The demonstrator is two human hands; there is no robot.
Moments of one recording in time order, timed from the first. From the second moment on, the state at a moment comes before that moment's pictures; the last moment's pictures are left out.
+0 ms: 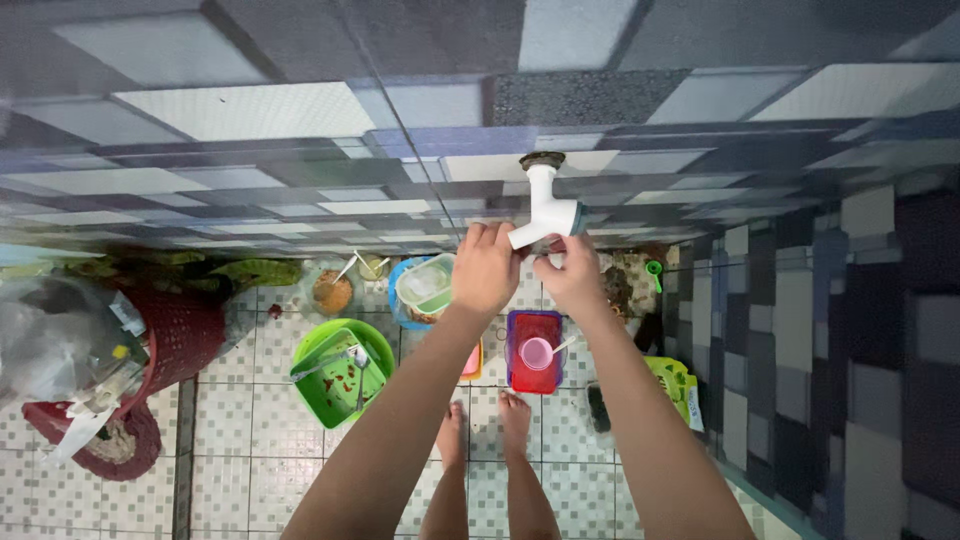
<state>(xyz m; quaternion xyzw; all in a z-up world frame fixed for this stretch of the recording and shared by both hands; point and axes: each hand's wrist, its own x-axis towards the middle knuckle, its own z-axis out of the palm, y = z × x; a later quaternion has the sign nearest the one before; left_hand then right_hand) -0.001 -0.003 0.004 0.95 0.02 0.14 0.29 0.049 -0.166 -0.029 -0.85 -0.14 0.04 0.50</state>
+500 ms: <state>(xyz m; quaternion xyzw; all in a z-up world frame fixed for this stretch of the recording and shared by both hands) 0.005 0.008 0.023 0.96 0.00 0.08 0.27 0.042 -0.166 -0.041 -0.88 -0.11 0.01 0.47</state>
